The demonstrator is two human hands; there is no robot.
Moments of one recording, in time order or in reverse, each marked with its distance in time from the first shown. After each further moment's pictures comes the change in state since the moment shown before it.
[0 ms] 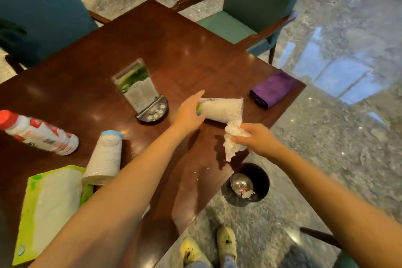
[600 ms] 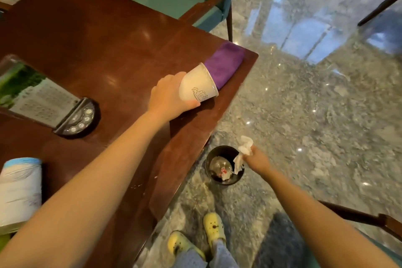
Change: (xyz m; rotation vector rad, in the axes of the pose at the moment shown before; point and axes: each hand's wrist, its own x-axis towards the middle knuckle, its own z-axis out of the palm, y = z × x) left_hand 0.061 0.073 0.073 0.308 -0.061 0.164; right_hand -0.004 0.214 0.006 0.147 0.193 0.505
